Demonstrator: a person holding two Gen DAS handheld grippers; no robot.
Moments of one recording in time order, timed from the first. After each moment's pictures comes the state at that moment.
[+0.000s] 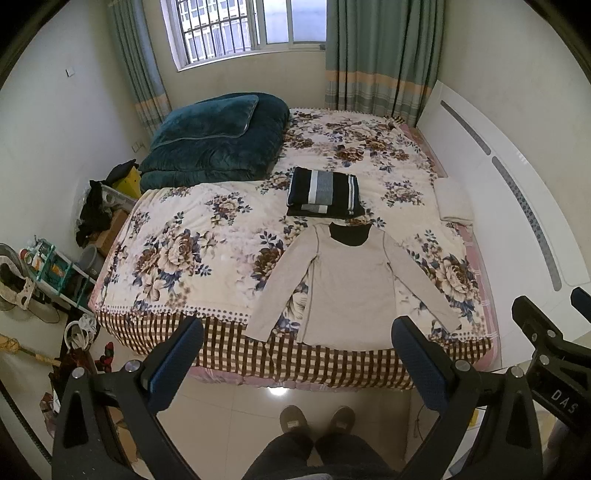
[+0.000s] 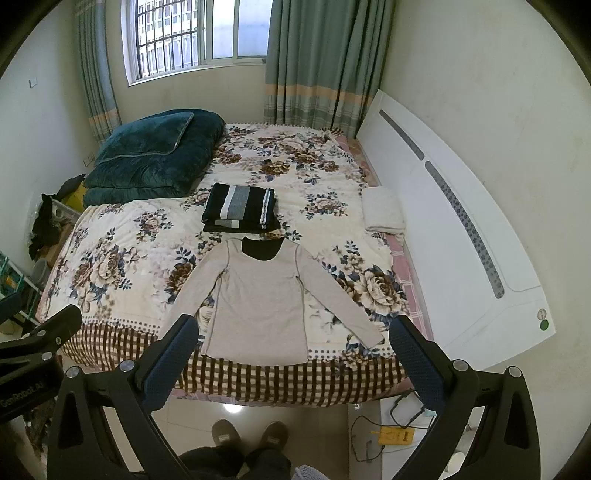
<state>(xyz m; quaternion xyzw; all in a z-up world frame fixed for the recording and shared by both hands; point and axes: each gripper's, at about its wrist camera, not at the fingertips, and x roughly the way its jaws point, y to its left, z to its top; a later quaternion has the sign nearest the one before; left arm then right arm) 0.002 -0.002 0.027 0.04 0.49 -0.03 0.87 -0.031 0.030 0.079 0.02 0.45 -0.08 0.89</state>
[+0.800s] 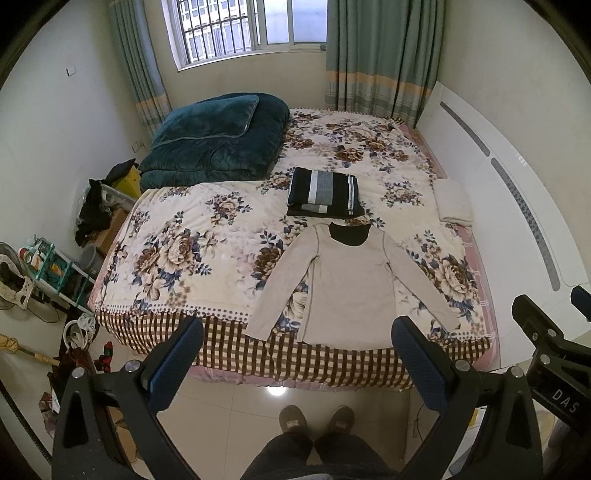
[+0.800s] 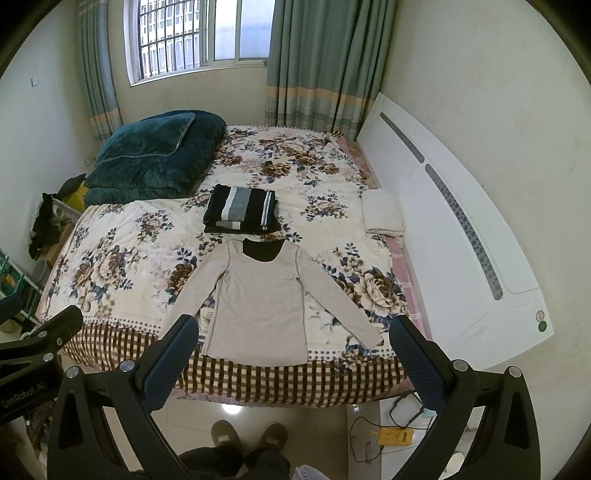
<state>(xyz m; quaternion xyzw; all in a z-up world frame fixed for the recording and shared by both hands) -0.001 -0.003 0.030 0.04 0.49 -0.03 0.87 -0.034 0.033 0.078 0.02 0.45 -0.09 0.89</state>
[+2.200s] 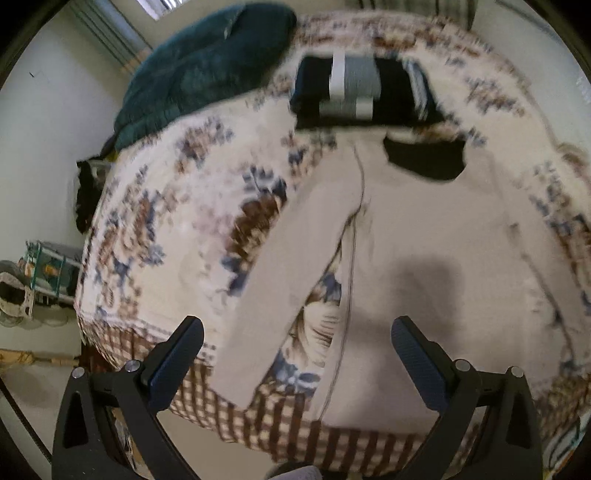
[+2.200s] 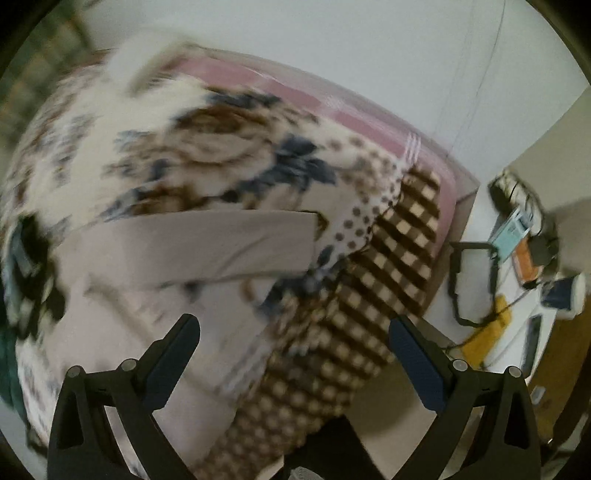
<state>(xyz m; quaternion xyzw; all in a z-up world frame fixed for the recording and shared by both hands) 0.252 -0.061 -0.396 0.12 0.59 0.07 0.80 0.074 -0.333 -0.480 0.38 0.57 -0.40 0.61</state>
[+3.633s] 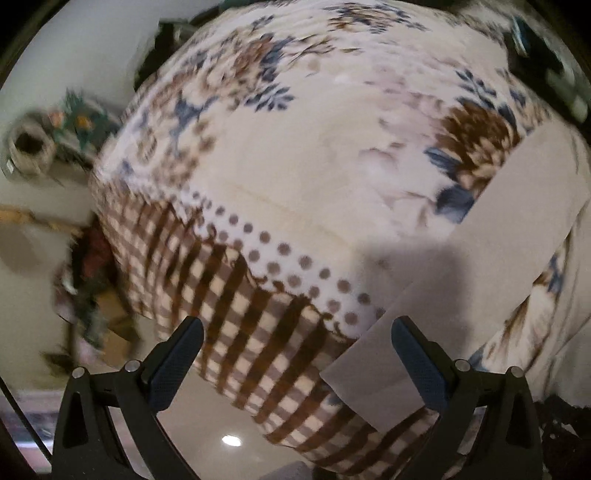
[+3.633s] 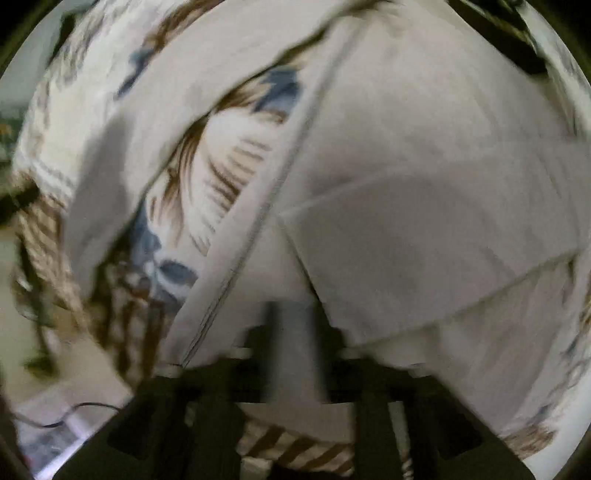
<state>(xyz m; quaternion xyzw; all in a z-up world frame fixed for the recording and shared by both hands) 0.199 0.187 -0.508 -0.05 0.64 0.24 0.73 0.254 0.149 -0.615 -0.01 0.74 0.15 0.66</state>
